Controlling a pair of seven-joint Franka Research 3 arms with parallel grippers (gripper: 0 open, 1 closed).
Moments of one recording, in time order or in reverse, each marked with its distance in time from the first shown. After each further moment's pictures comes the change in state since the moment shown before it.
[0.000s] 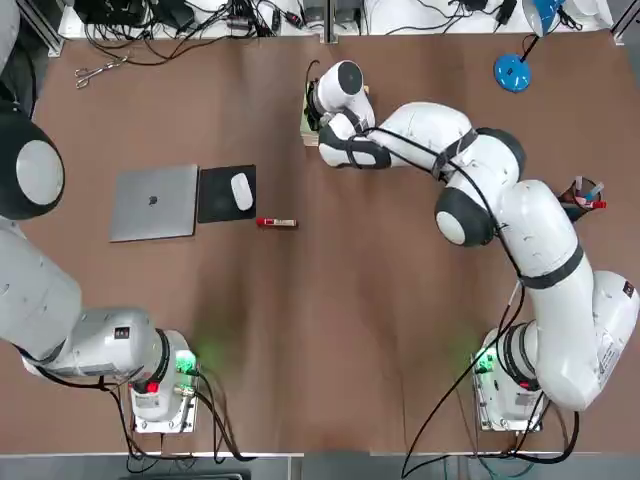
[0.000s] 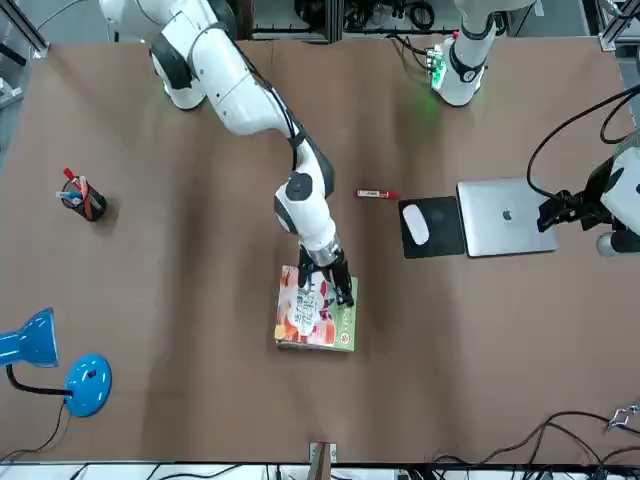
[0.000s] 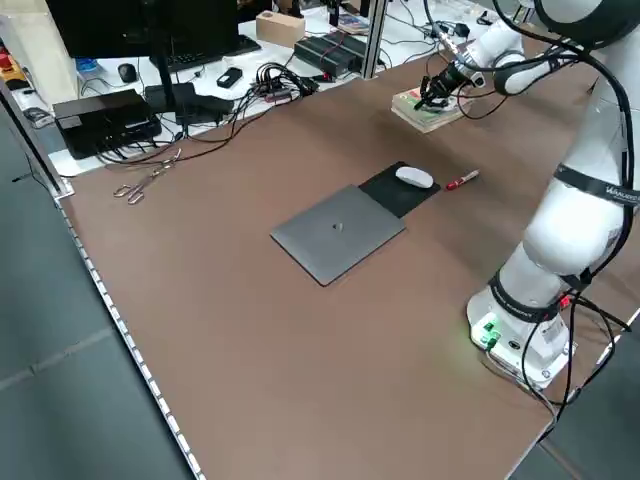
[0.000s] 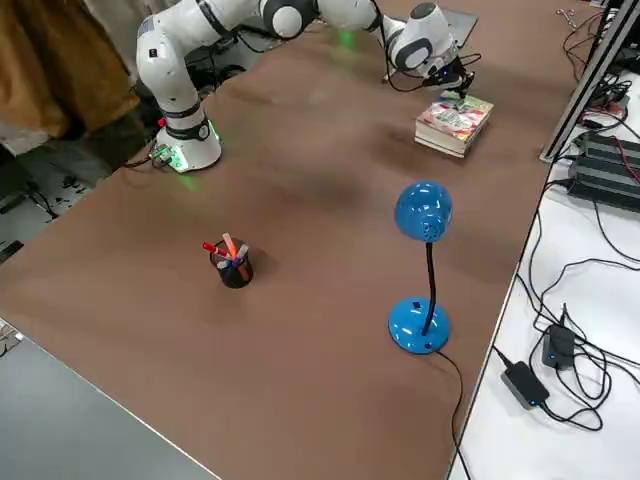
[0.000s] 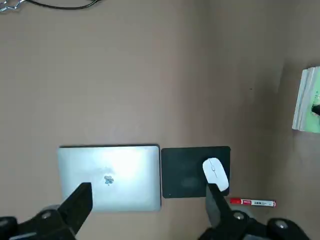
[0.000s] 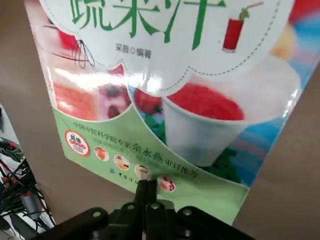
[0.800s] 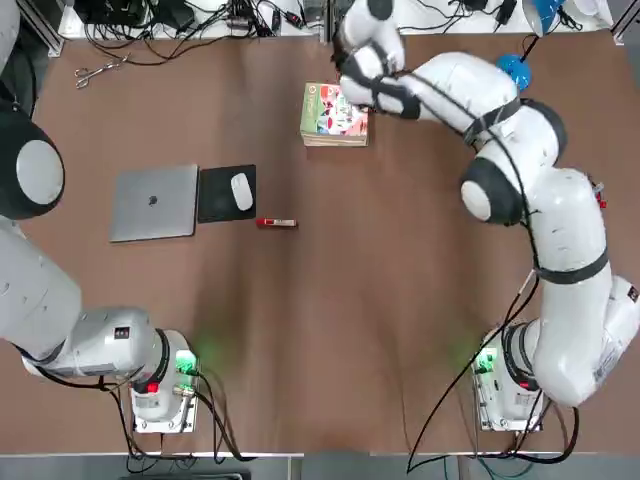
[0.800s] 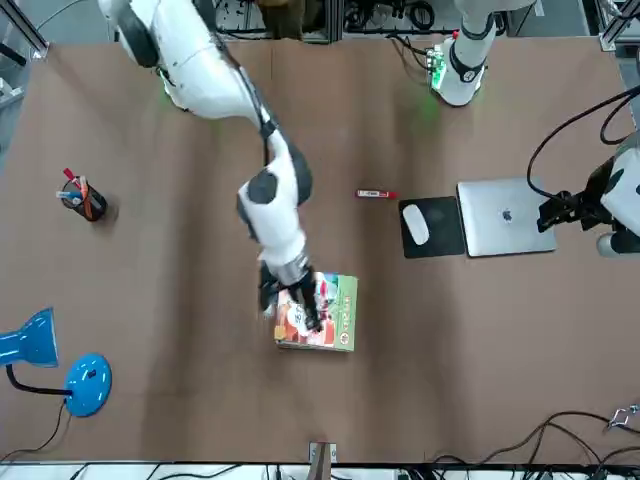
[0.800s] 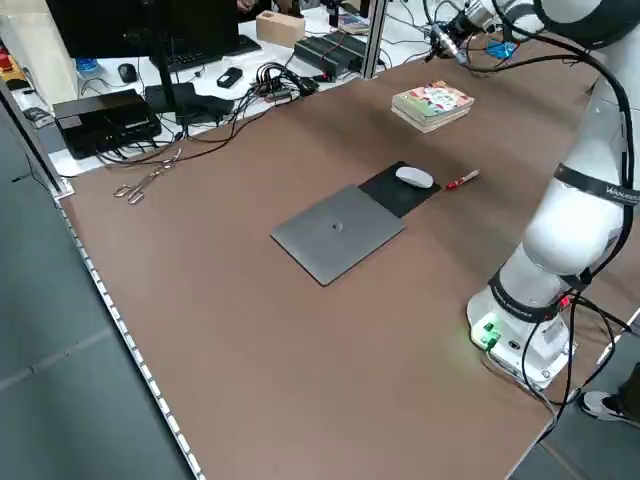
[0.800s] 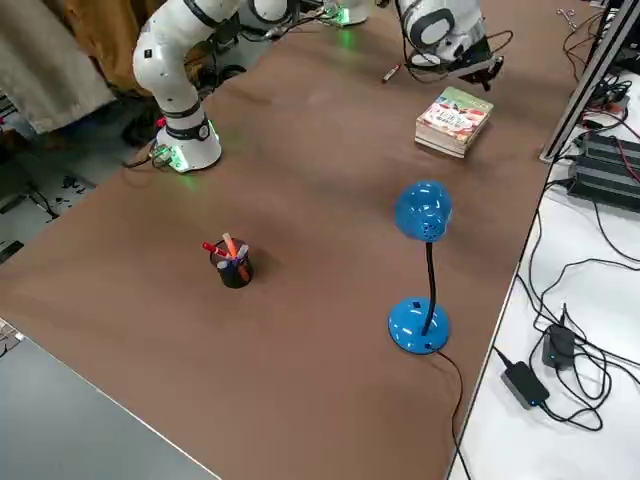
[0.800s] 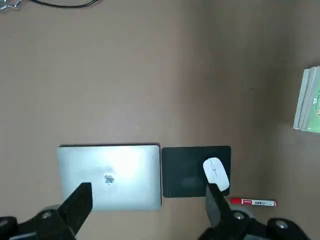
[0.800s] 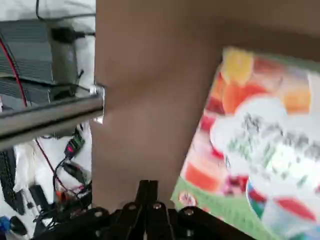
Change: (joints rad) left arm 0.003 0.003 0.000 -0.001 0.000 -0.001 0.000; right arm -0.170 -0.185 -0.009 -0.021 0.008 -0.220 -0.349
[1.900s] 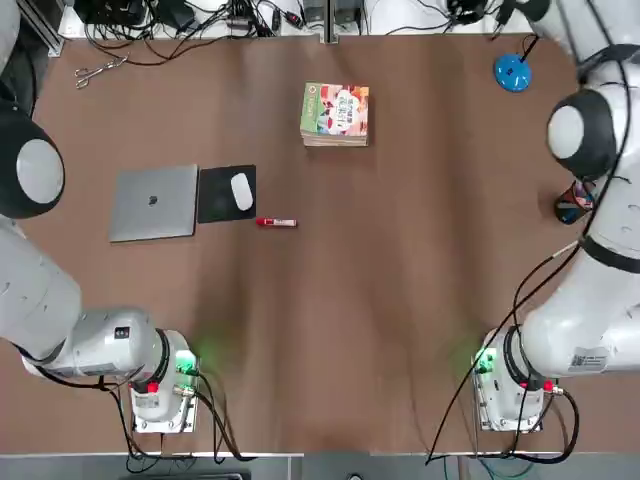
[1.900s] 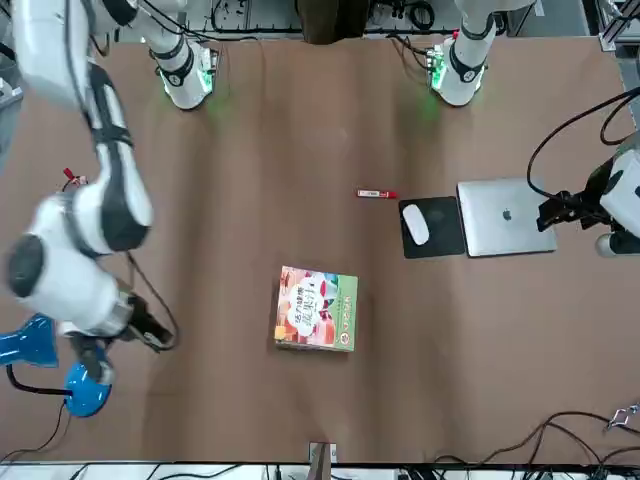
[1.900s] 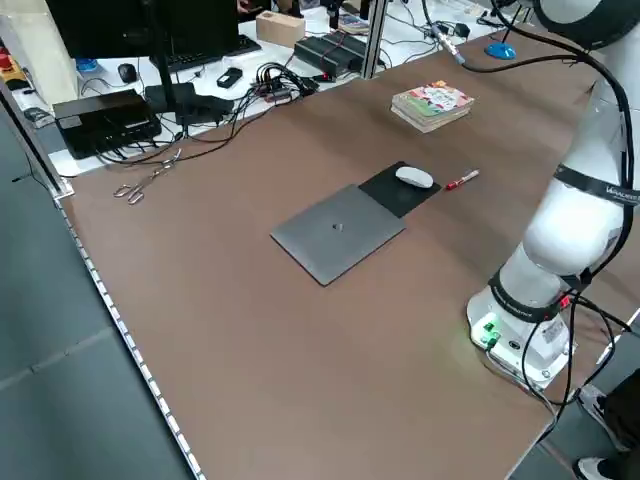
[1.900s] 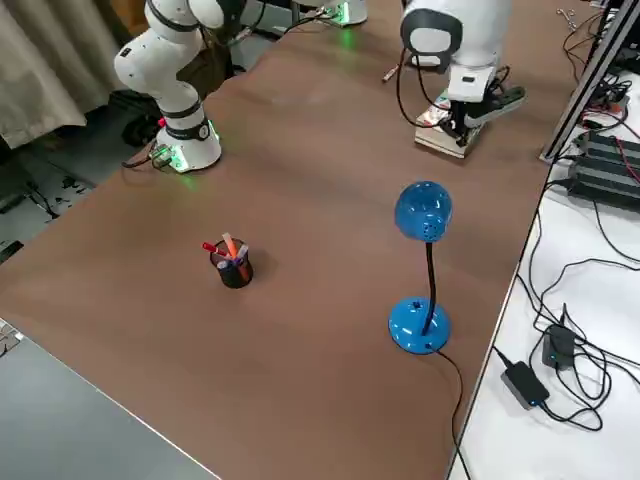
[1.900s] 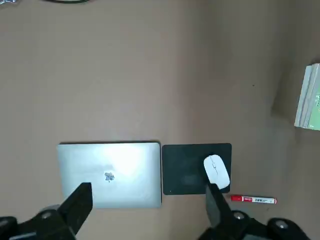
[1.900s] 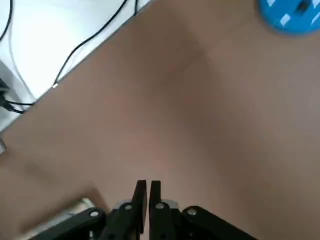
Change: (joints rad) left arm 0.001 0.002 -0.001 0.000 0.000 -0.011 0.000; right arm -0.610 -0.251 0.196 0.001 0.004 -0.709 -1.210
